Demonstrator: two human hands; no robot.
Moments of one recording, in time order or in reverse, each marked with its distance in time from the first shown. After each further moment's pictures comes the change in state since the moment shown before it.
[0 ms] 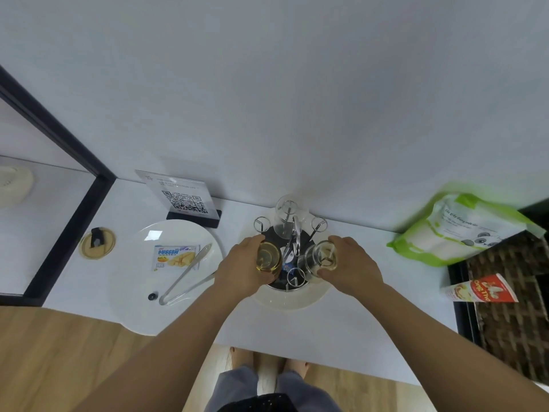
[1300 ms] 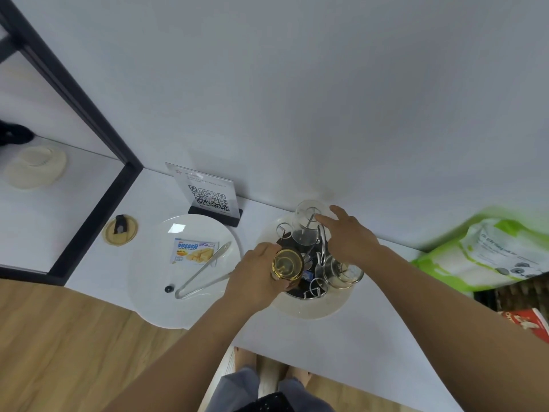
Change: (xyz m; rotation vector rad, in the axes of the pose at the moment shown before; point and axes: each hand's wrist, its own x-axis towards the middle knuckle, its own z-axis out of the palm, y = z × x) left_hand -0.021 -0.002 -0.013 -0.020 0.066 0.083; right_hand 0.069 -0.063 -0.025 -0.273 -0.167 -0.194
